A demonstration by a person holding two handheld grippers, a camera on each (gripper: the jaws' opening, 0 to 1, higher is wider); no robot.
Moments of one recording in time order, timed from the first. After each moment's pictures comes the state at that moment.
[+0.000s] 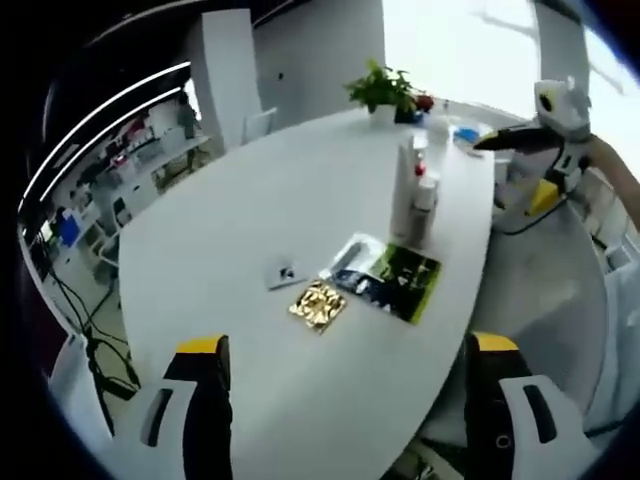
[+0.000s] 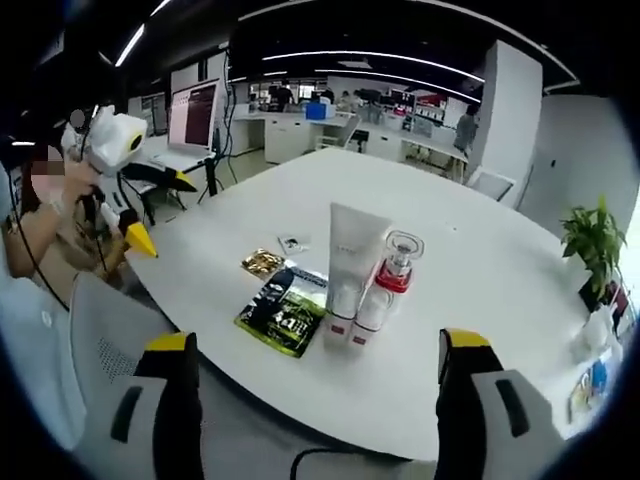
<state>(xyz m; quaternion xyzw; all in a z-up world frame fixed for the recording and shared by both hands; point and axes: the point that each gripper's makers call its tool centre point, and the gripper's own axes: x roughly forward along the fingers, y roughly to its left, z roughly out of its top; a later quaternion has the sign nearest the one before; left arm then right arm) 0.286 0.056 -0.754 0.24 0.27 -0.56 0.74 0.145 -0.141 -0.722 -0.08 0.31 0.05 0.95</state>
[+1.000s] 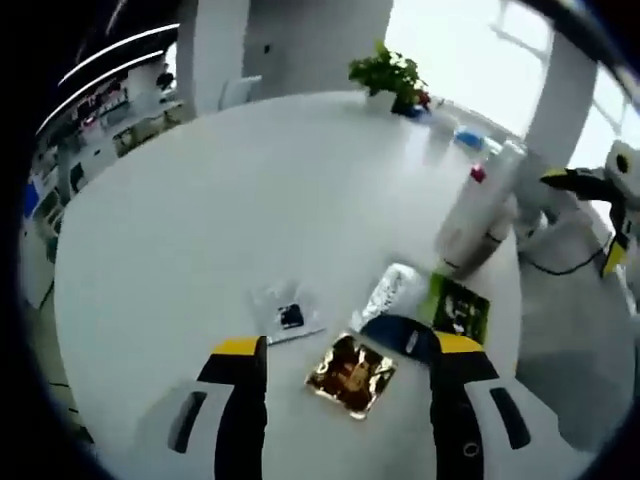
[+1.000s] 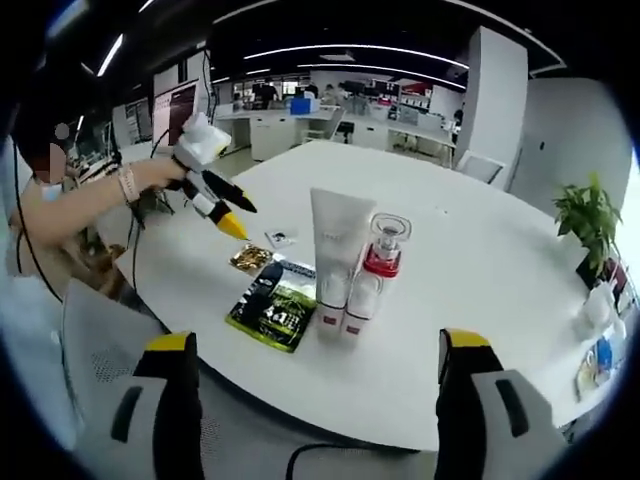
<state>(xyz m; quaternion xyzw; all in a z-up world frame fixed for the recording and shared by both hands) 0.377 -0.054 -0.831 0.17 0.37 -0.60 0.69 0.141 -0.157 -0.738 -0.04 0.32 0.03 0.95</state>
